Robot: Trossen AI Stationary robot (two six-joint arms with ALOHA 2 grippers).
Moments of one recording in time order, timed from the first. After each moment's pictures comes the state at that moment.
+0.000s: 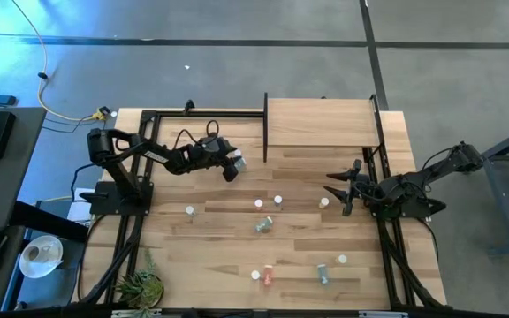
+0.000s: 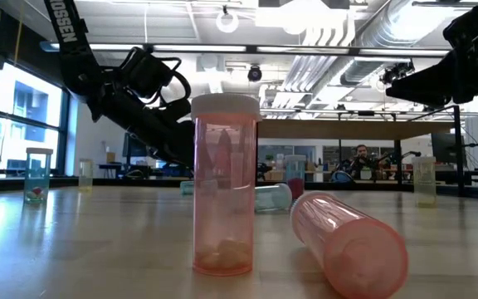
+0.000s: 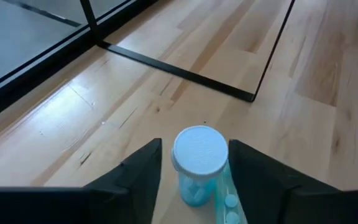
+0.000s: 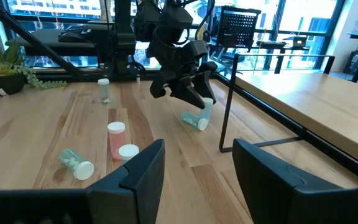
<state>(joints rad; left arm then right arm) 0.49 1.70 0.51 0.65 -0.14 -0.05 0.41 0.26 0.01 0.15 0.70 0.00</state>
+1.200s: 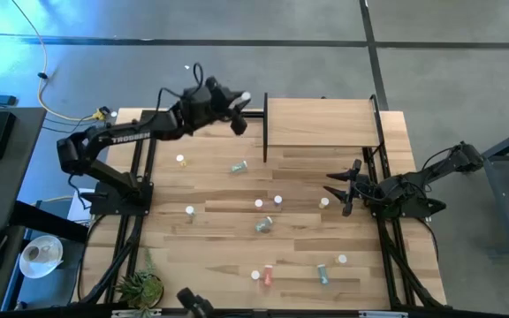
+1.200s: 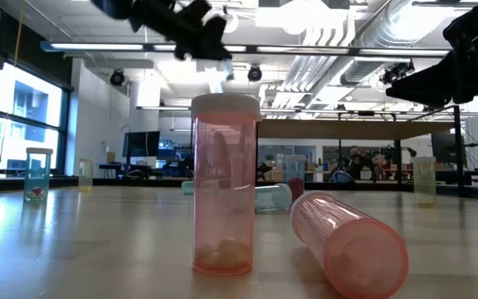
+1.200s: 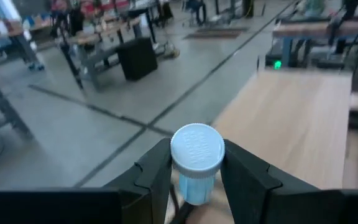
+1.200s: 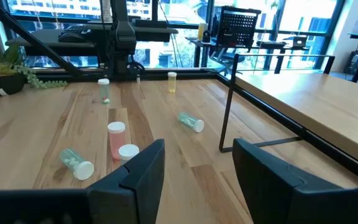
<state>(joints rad) 0.58 1.44 1.11 0.15 -0.19 0.17 0.42 0.26 0.01 0.15 0.70 0.00</state>
